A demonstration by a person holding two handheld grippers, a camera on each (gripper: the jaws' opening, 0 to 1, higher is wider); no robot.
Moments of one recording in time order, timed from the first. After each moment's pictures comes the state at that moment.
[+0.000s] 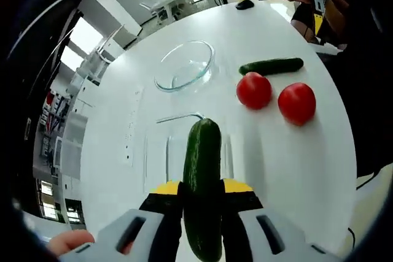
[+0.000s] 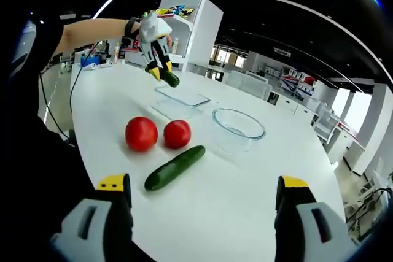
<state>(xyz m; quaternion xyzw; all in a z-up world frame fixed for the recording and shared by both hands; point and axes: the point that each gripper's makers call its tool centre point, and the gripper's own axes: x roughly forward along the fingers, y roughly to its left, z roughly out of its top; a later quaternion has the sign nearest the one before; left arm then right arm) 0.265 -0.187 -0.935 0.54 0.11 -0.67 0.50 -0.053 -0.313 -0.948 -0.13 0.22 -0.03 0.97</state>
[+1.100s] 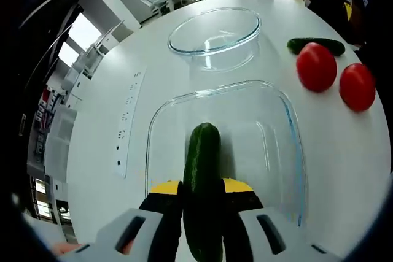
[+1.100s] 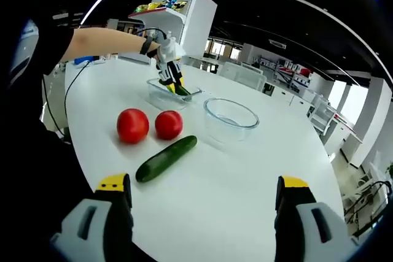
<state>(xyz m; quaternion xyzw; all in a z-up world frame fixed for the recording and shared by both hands) 0.330 -0.250 -1.034 0.53 0.13 -0.68 0.49 -0.059 -0.326 -0.961 -0.13 0.24 -0.05 0.96</state>
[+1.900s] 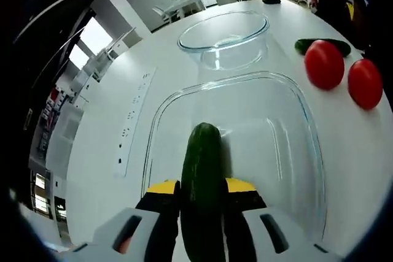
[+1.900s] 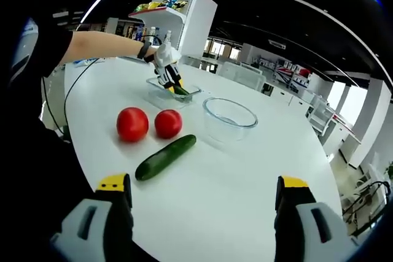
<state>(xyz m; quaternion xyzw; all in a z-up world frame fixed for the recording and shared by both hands) 0.317 -0.243 -1.034 0.49 0.10 -0.69 0.53 -0.062 -0.330 -0.960 -0.13 0.25 -0.06 0.96</state>
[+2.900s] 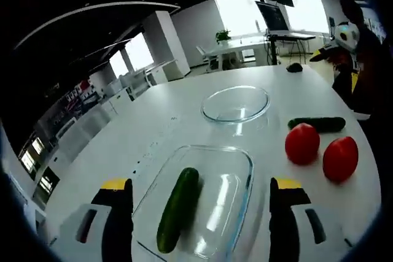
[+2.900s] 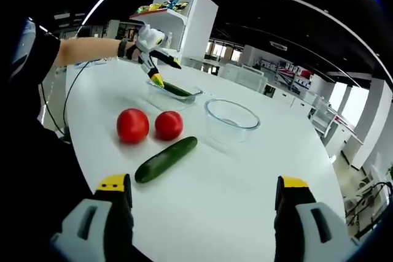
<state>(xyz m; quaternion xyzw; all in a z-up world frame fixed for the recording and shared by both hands) 0.282 -0.223 -0.952 0.29 0.06 -0.69 0.66 -0.054 -0.327 -0.961 -0.13 0.23 -0.04 0.96</state>
